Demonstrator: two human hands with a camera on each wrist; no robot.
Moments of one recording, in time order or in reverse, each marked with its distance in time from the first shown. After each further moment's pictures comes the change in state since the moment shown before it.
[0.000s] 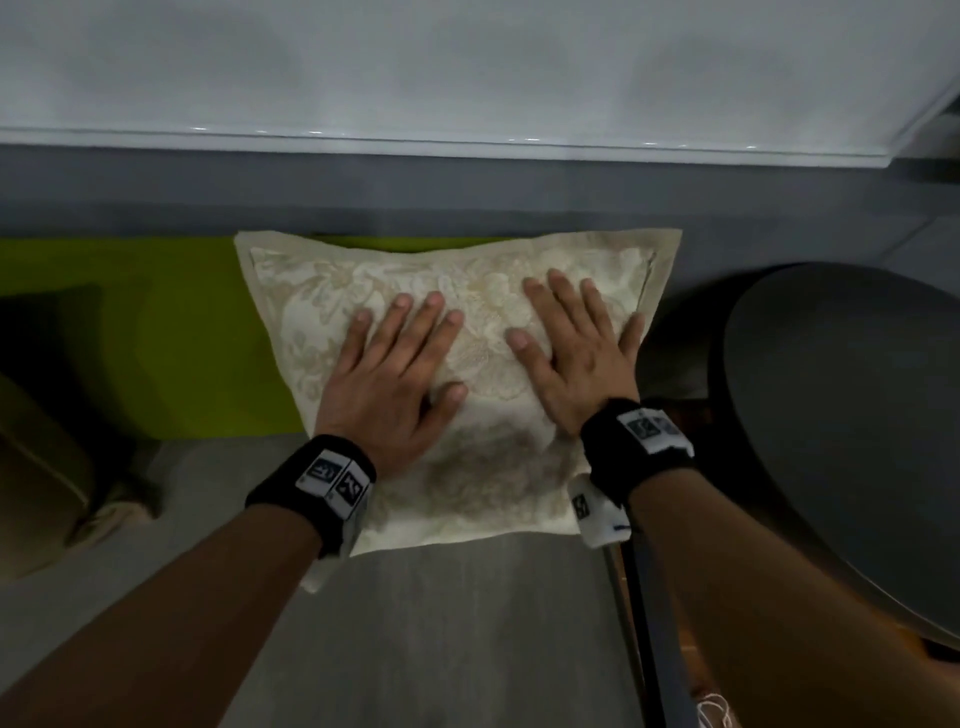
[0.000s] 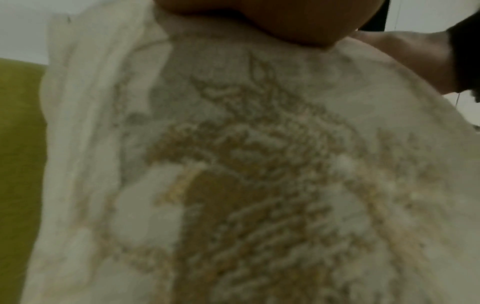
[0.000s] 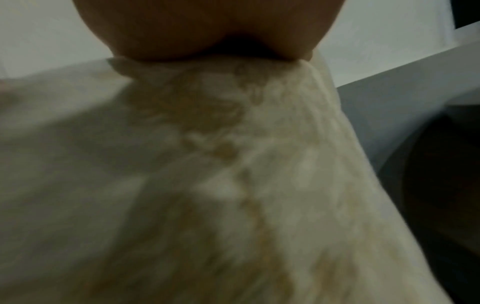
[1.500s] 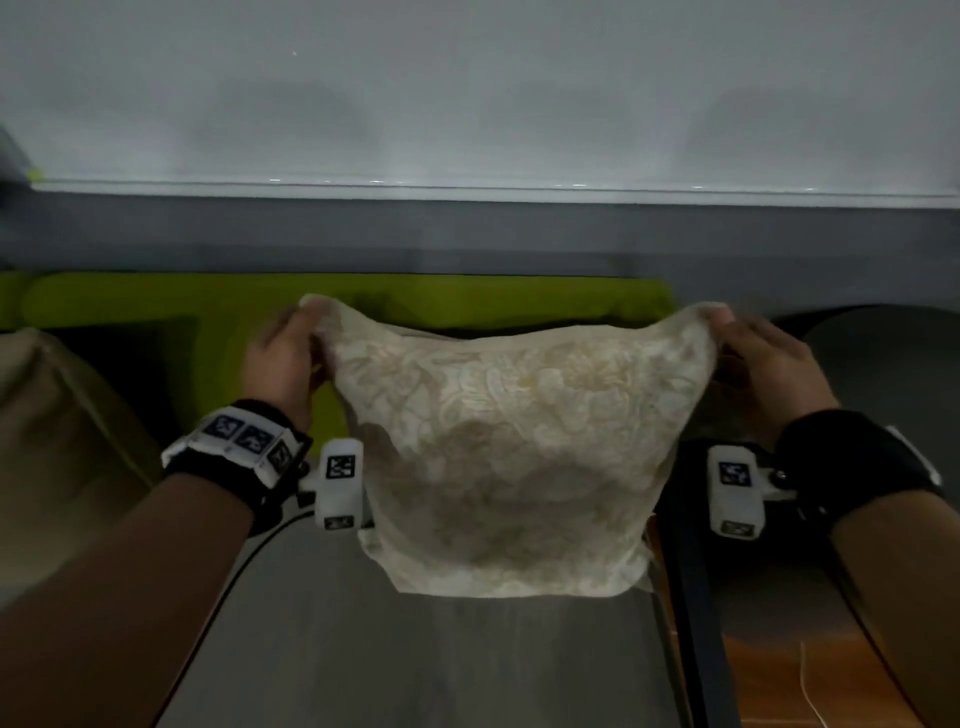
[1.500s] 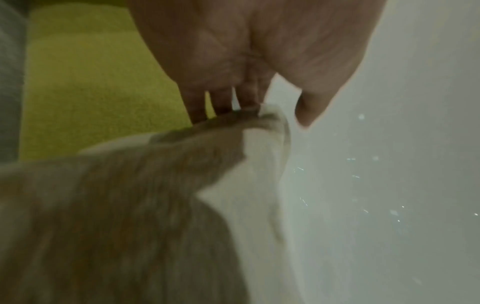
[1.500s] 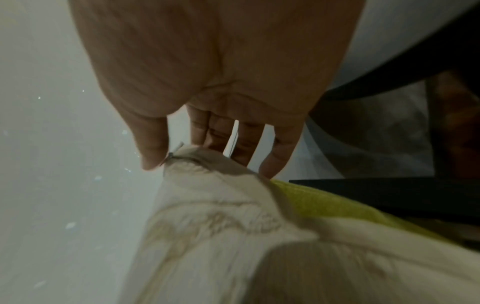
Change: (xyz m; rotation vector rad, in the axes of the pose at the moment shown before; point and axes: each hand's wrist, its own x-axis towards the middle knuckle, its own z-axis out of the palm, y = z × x) left_hand 0.001 -0.116 -0.041 -1.463 0.463 -1.017; right_hand 0.014 0.069 -0.070 1.128 0.154 0.482
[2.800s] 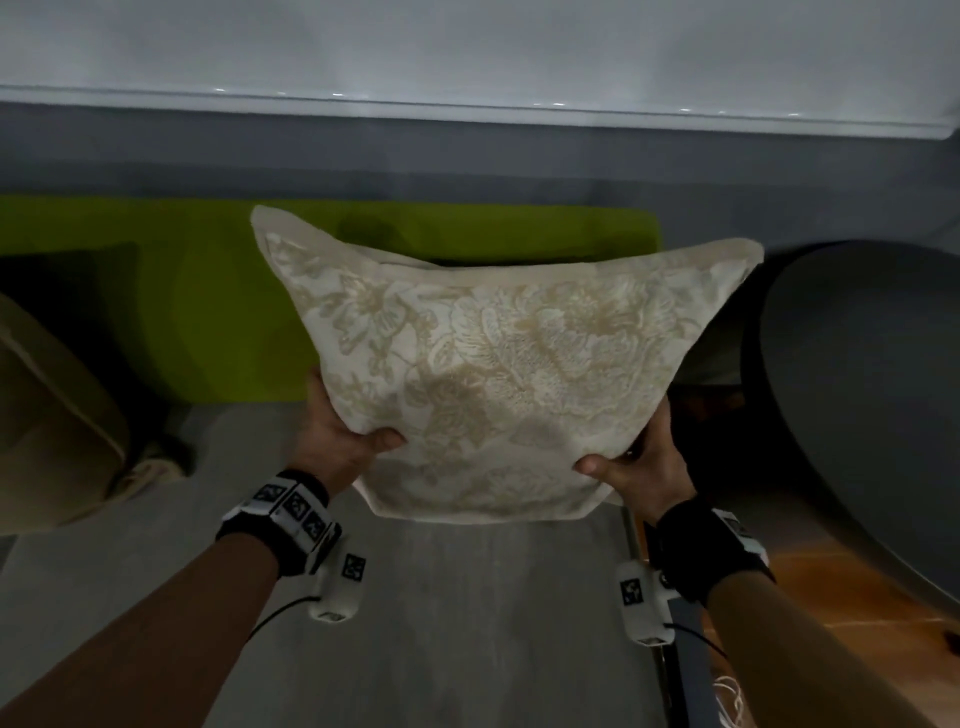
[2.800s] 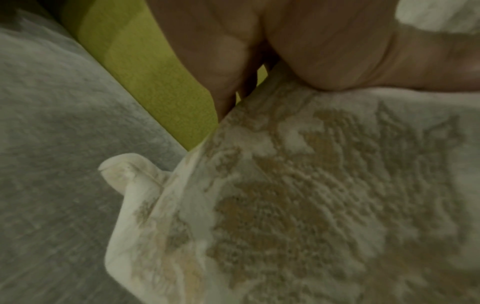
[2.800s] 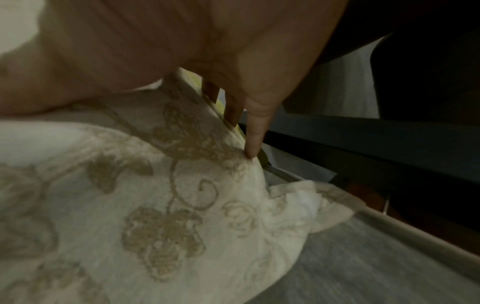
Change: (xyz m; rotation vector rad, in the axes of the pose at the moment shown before) left_hand -0.060 -0.146 -0.022 0.280 -0.389 0.208; right_hand -0.096 0.148 0.016 -0.150 -0.276 -0.163
